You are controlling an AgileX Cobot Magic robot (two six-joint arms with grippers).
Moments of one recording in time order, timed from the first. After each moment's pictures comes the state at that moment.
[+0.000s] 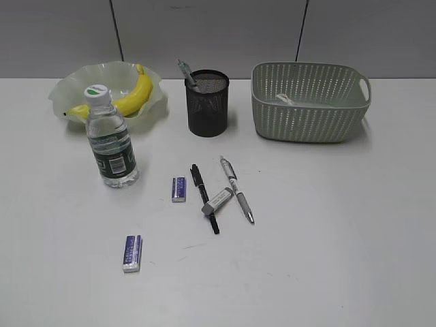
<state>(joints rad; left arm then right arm) -0.36 0.00 -0.54 -0.06 1.06 0.04 0.51 0.39 -0.61 -0.05 1.08 -0.02</state>
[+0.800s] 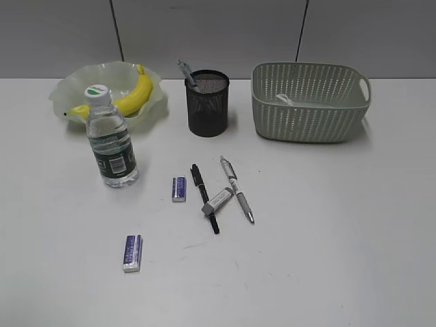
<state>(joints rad) -0.36 0.20 -0.56 -0.12 1.01 0.04 0.51 -0.01 -0.51 -0.01 1.04 -0.08</state>
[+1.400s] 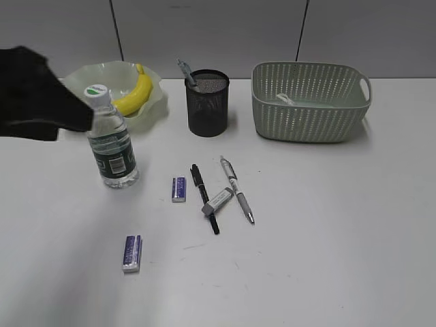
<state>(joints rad) -0.36 1.13 -0.90 -0.49 0.81 0.04 0.51 -0.01 -0.51 -0.01 1.04 -0.08</state>
